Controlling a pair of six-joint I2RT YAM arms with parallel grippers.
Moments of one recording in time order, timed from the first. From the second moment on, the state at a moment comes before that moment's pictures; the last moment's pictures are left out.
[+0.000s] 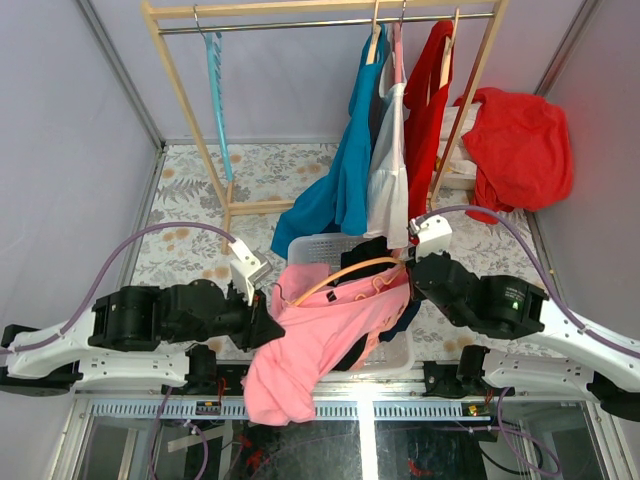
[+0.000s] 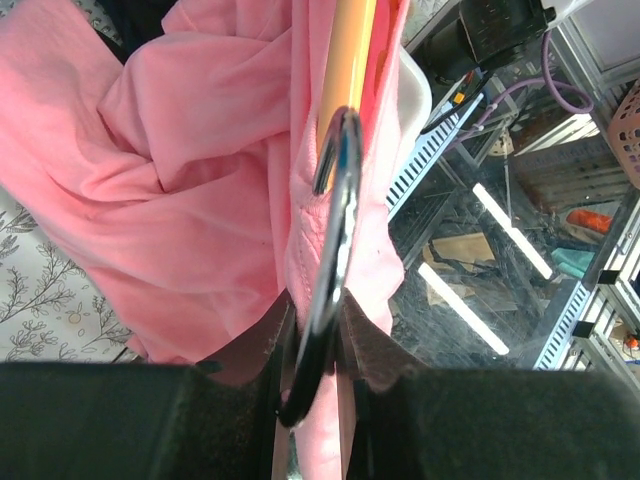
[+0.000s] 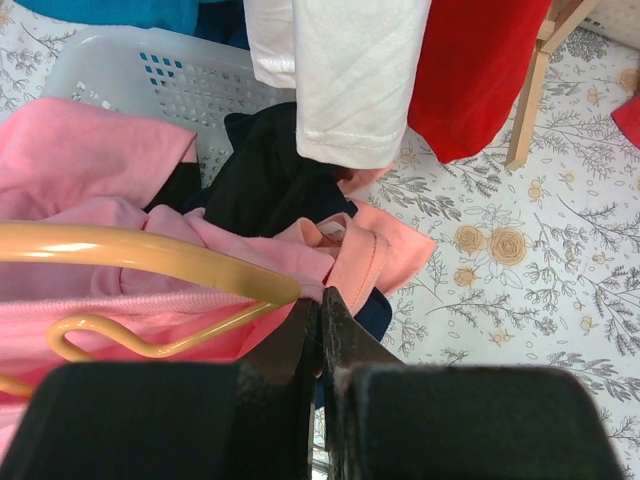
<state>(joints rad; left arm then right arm) -1.41 0.70 1.12 -1.00 -0.17 -0.68 1.17 0.85 1.06 -0.94 0.69 0.50</state>
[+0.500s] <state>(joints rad) -1.41 0.75 1.13 -1.02 -0.16 -0.66 1.17 0.87 1.16 -1.00 0.67 0.47</state>
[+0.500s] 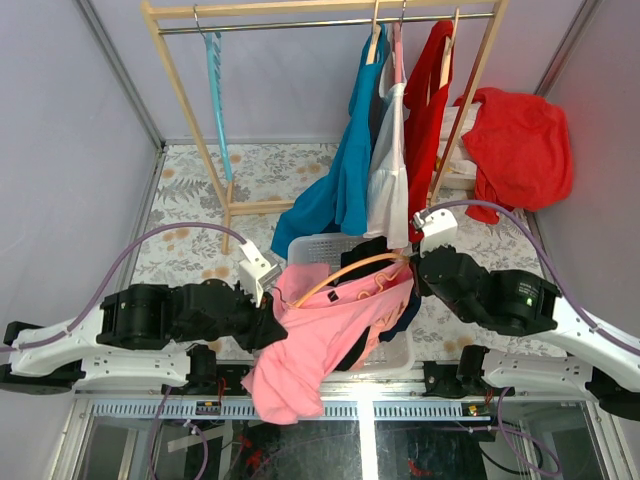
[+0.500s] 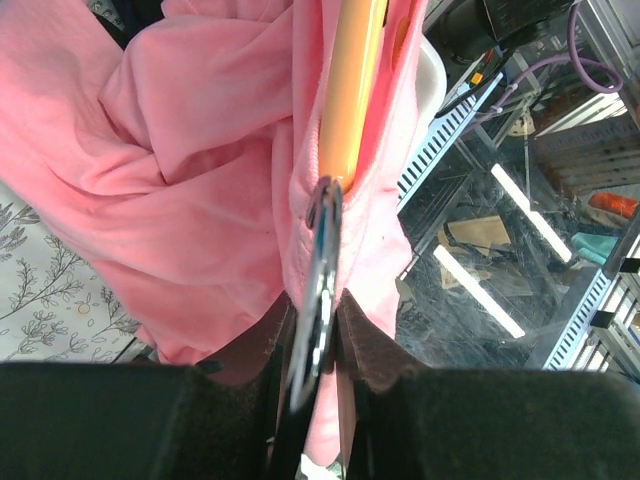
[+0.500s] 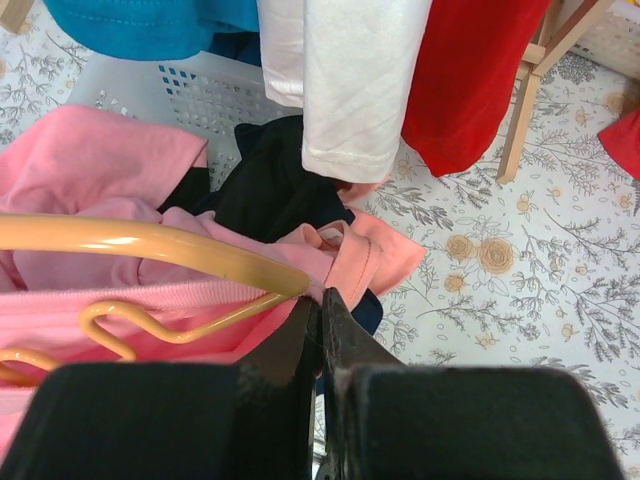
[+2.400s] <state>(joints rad) -1.41 0.86 1.25 -1.12 -0.09 -0.62 1.16 0.84 1.19 -1.05 0.67 0.44</state>
